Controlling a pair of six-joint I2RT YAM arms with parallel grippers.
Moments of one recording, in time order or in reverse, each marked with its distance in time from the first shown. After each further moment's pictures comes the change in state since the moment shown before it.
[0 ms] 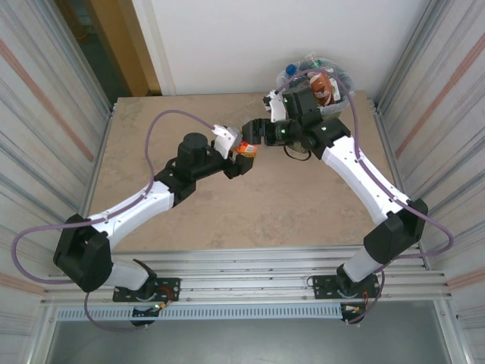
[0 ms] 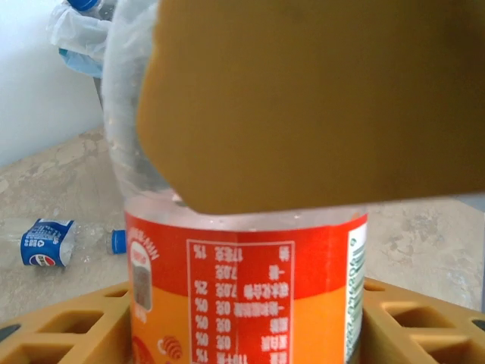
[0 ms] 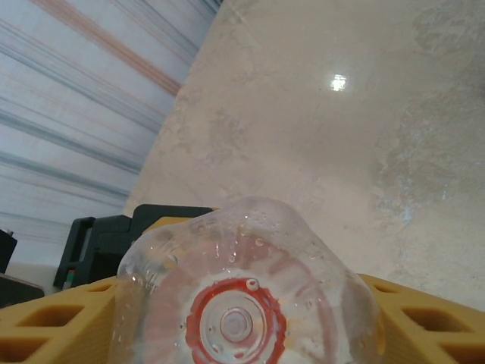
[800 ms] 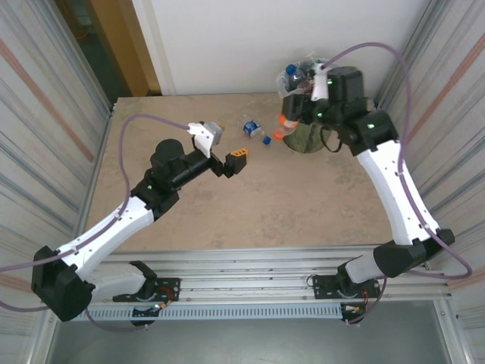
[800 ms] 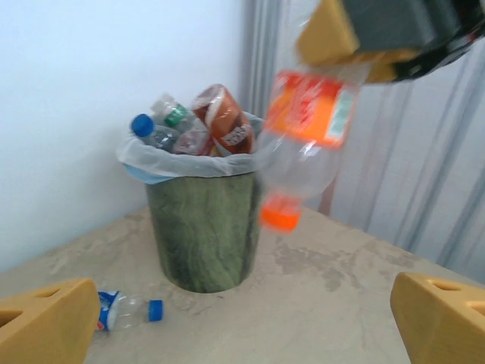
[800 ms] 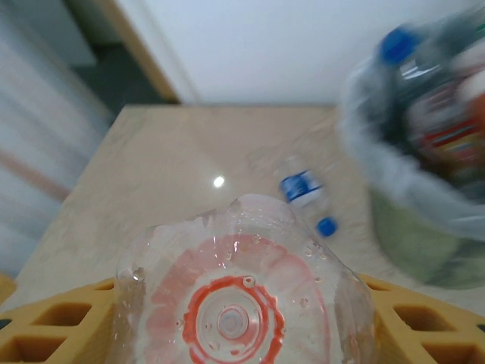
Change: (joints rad) left arm -0.009 -0.241 -0.055 0.047 -0.124 -0.019; right arm -0.168 -0.141 0.206 -0.172 0.343 -0.153
